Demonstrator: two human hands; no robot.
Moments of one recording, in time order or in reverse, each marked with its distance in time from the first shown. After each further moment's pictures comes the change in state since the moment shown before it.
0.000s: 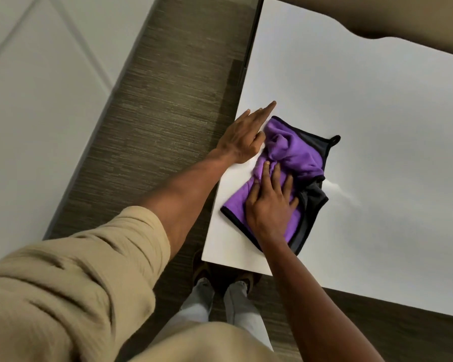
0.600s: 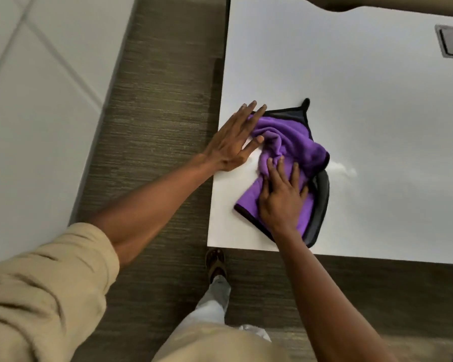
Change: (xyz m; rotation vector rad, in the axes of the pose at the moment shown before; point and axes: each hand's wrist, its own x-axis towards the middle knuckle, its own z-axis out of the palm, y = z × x) left_hand -0.046 0.025 -0.004 0.108 -0.084 0.175; right_hand -0.028 0.033 -0.007 0.069 0.045 0.027
